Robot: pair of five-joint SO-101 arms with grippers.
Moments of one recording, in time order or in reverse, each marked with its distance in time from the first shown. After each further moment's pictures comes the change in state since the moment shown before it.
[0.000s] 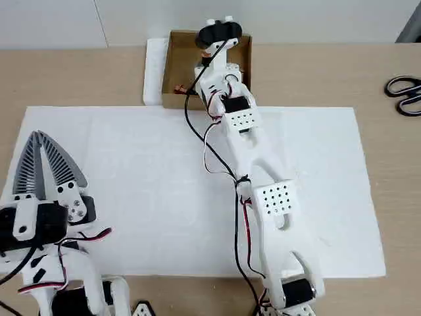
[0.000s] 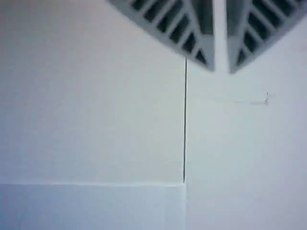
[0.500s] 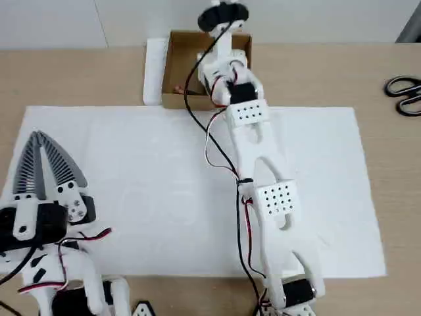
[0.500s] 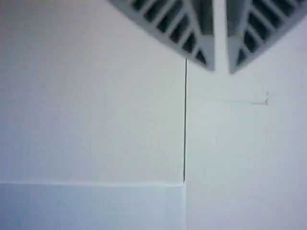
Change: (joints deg) left arm 0.0 -0.1 0.0 0.0 0.1; right arm 0.5 0.0 -20.1 21.9 0.1
